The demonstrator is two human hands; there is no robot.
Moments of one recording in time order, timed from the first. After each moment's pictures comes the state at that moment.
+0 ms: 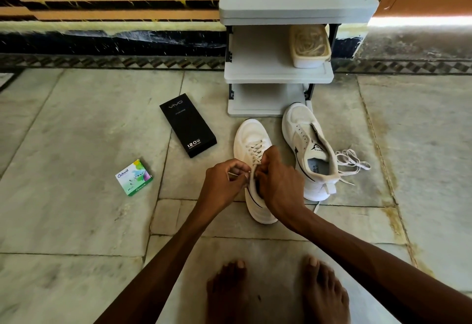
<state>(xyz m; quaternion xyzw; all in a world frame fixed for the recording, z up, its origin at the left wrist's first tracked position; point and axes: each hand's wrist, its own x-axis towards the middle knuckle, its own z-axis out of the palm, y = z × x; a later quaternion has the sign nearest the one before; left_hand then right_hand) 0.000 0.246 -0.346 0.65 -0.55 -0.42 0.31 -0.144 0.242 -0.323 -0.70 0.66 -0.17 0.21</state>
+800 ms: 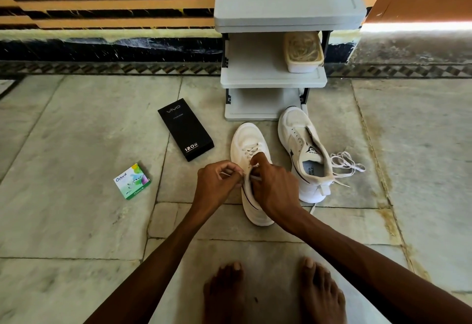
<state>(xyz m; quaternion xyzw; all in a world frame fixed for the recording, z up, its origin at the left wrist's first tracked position) 0.002 0.242 -0.349 0.66 -0.53 -0.40 0.35 -0.149 0.244 -0.329 -0.76 0.61 -0.17 0.16</state>
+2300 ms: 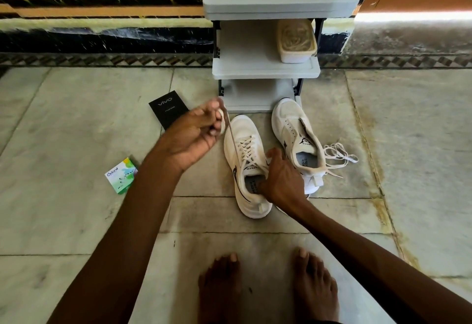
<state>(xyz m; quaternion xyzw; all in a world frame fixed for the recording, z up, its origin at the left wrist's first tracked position) 0.021 0.191 -0.244 0.39 -0.24 -0.76 0.47 -0.172 0.241 -0.334 -0.65 0.70 -0.09 0.27</state>
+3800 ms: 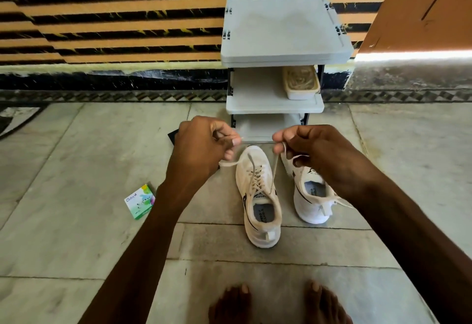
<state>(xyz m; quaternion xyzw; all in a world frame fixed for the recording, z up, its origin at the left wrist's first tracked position) 0.010 0.215 -0.169 0.65 -0.60 -0.31 0.35 -0.202 0.209 -0.172 -0.53 0.51 -0.32 0.60</state>
